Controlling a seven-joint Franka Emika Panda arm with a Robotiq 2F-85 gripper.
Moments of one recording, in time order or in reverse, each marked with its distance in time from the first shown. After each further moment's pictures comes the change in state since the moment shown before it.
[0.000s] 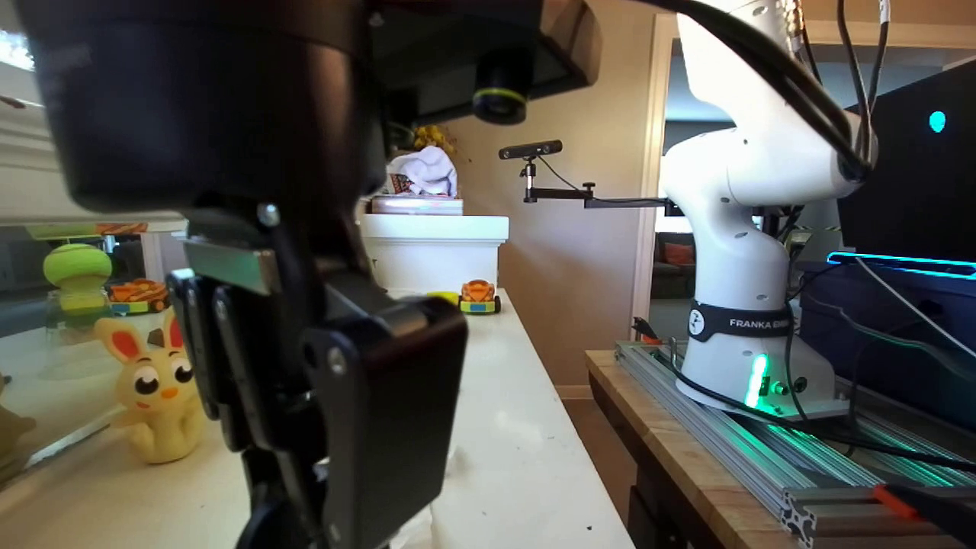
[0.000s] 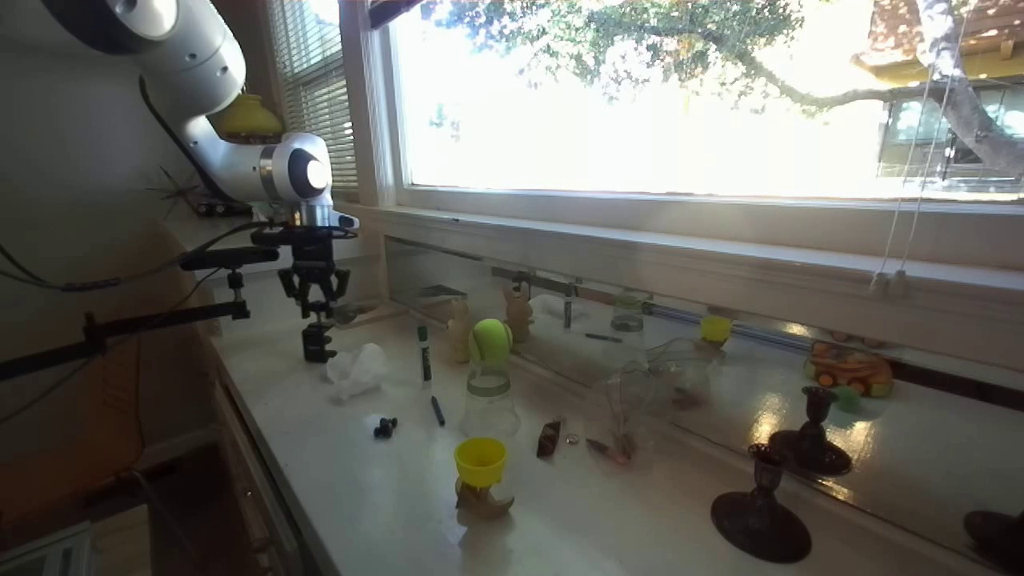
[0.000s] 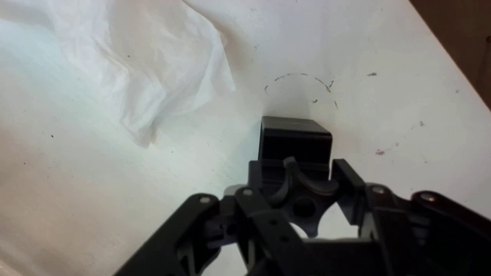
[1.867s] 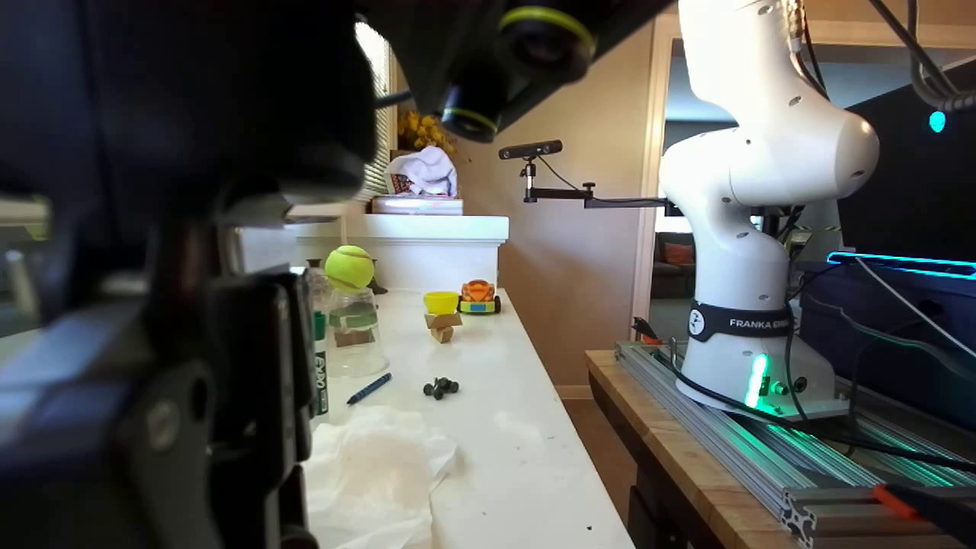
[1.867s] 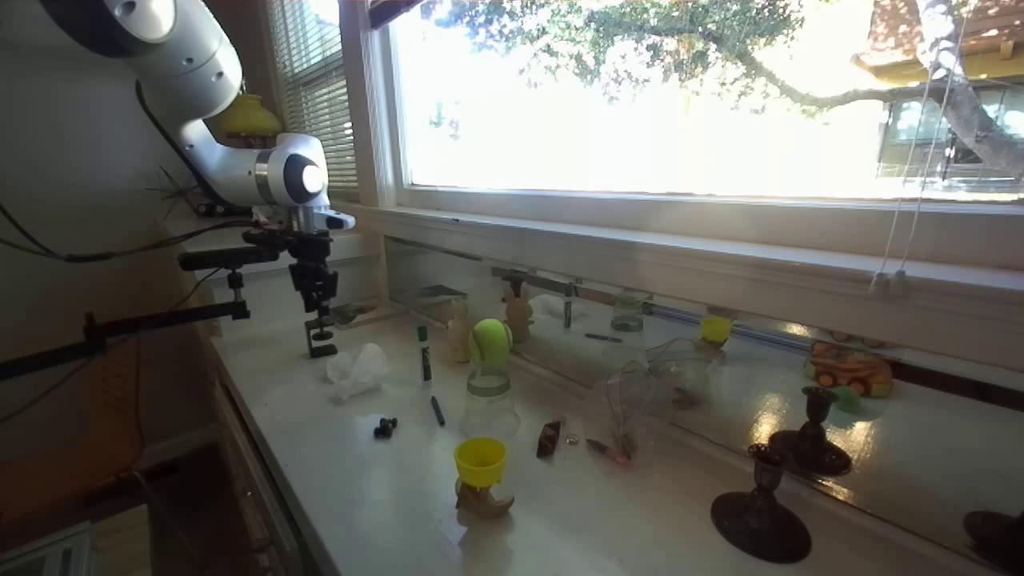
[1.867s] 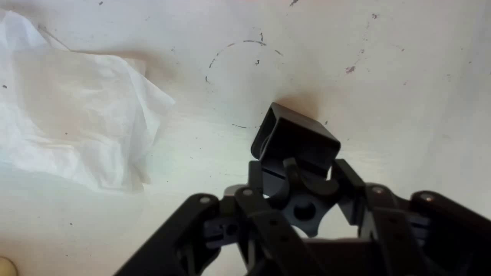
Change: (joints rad) arm 0.049 0.006 -0.038 -0.003 0.036 0.106 0.560
